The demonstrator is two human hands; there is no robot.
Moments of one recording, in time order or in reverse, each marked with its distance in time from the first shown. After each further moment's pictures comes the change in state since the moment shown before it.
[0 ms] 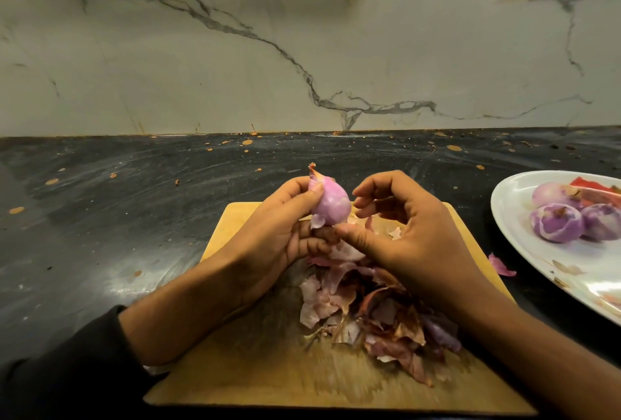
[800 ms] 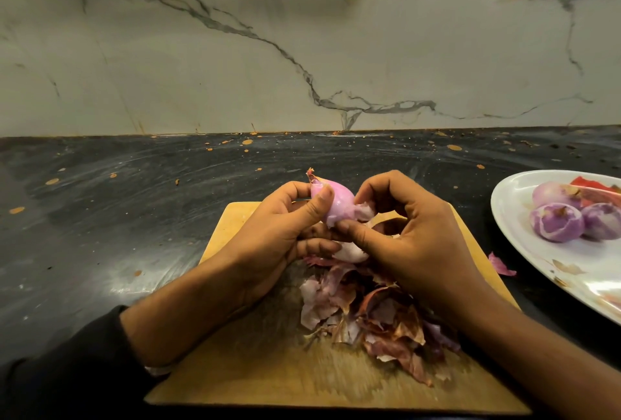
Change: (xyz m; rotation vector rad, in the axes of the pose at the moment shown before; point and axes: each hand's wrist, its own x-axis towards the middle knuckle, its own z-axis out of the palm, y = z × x) left_hand -0.004 0.003 0.003 -0.012 -0.002 0.012; right_hand -0.001 0.001 0.004 0.015 0.033 -0.074
